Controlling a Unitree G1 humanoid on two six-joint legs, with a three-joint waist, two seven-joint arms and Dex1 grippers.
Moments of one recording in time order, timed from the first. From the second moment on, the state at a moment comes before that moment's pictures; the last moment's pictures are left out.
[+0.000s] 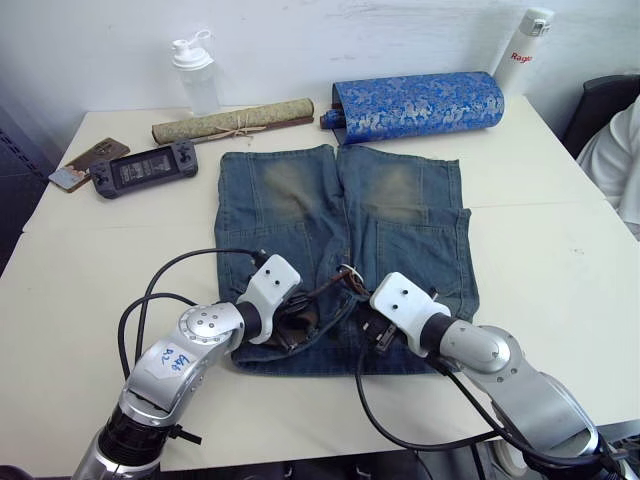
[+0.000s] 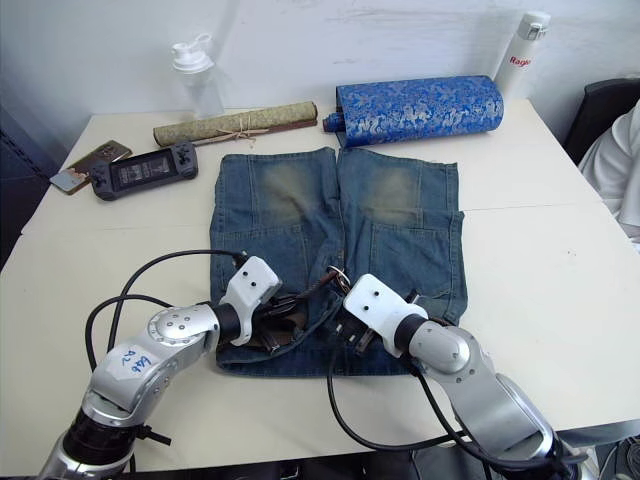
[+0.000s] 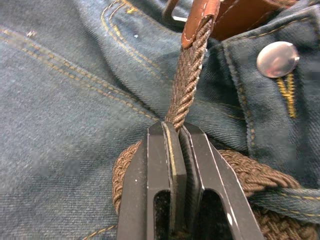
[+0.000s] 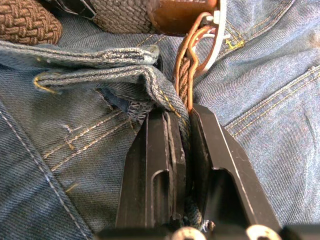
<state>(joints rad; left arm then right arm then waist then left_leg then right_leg) -0.28 0.48 -0.21 -0.56 -0.29 1.01 -0.35 -0.22 -0.60 0.37 -0.80 0.03 0.98 0.40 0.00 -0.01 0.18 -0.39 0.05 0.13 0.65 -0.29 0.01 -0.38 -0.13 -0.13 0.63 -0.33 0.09</state>
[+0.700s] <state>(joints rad) -0.36 0.41 -0.27 -0.52 -0.25 1.03 -0.32 -0.29 -0.66 0.50 -0.76 -0.11 0.98 0.42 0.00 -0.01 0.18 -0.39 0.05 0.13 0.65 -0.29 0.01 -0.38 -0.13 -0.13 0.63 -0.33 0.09</state>
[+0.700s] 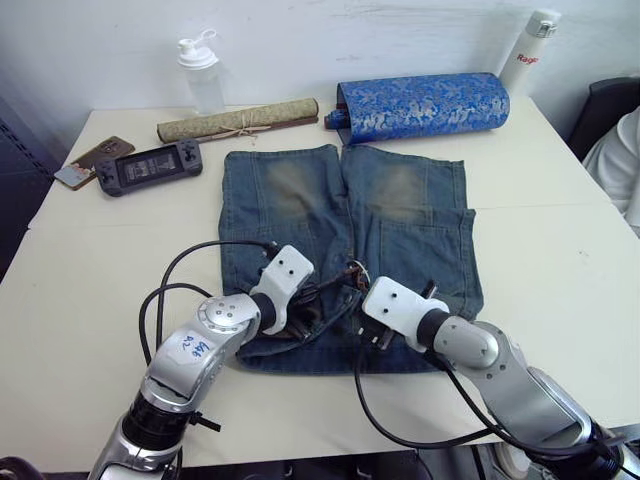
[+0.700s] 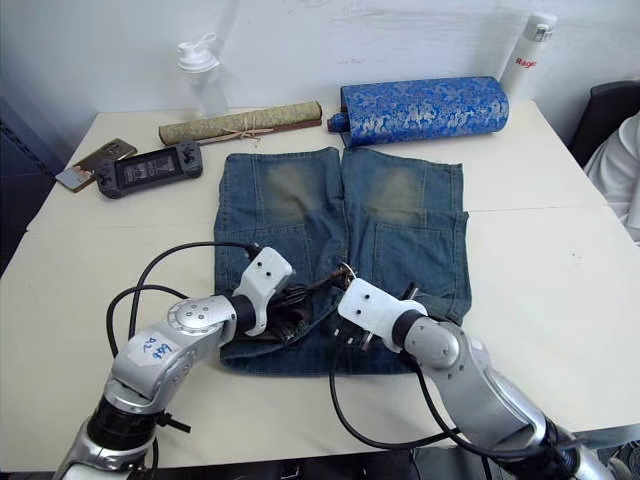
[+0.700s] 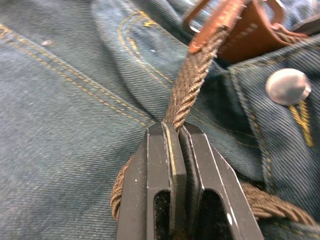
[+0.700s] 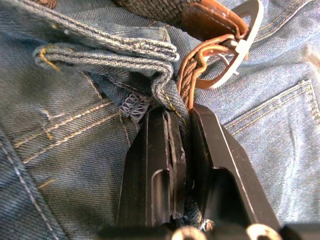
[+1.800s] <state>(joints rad) -0.27 0.46 -0.17 -0.54 -0.26 0.96 -0.39 -0.26 -0.52 0.42 -0.75 -0.06 1.05 0.40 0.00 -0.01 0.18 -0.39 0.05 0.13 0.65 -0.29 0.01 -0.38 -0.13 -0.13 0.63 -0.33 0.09</state>
